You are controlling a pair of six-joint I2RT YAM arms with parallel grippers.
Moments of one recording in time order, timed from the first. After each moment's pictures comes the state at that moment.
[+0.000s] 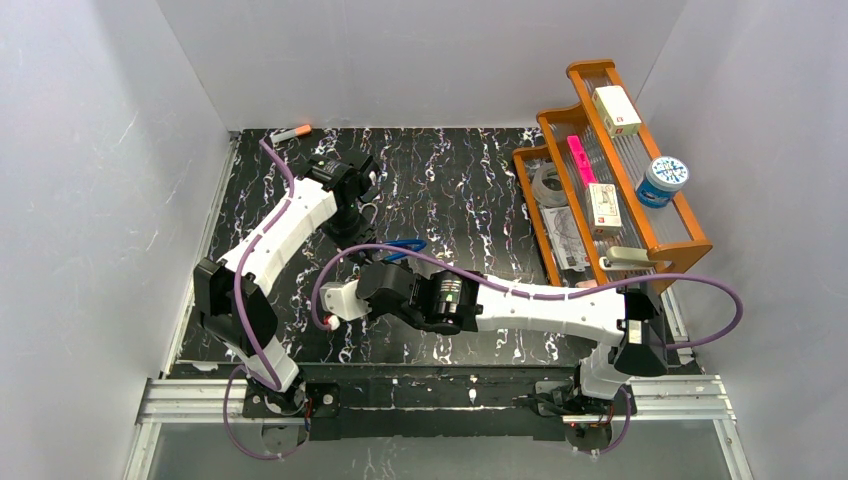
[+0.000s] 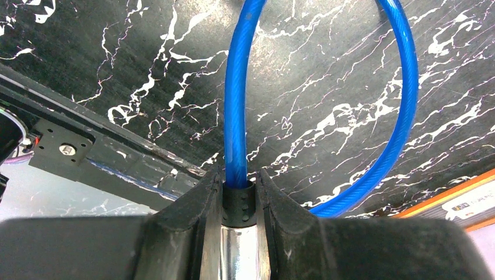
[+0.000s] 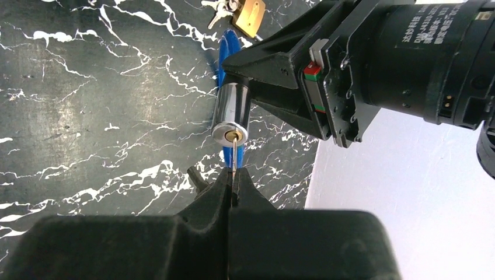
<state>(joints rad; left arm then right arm) -0.49 1.64 1.58 -1.44 -0.10 -1.23 1.42 1.63 1.47 -0.56 0.48 -0.77</state>
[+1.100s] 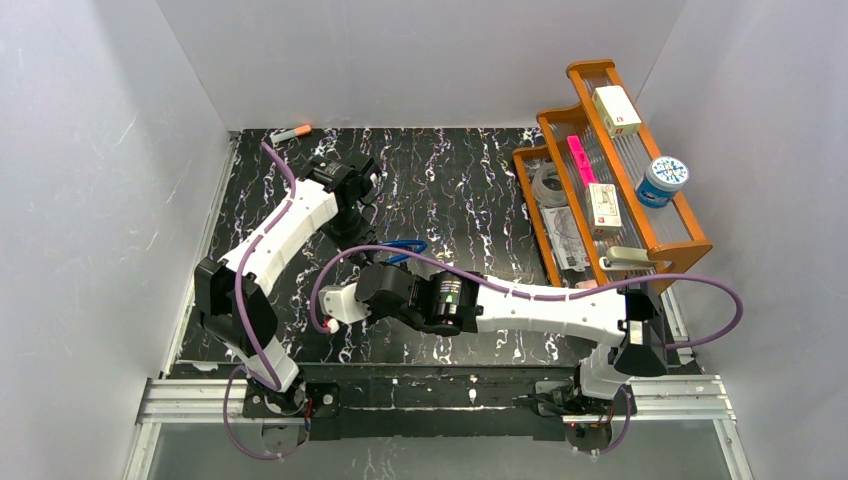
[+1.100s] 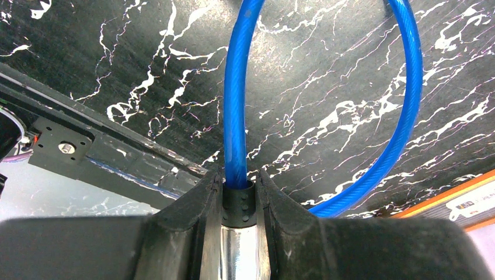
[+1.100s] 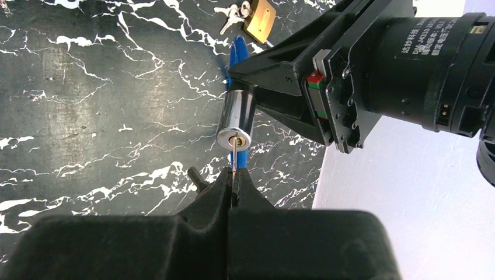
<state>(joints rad) -0.49 1.64 1.56 -1.43 -0.09 -1.23 1.43 1.63 1.48 -0.59 0.46 -0.75</state>
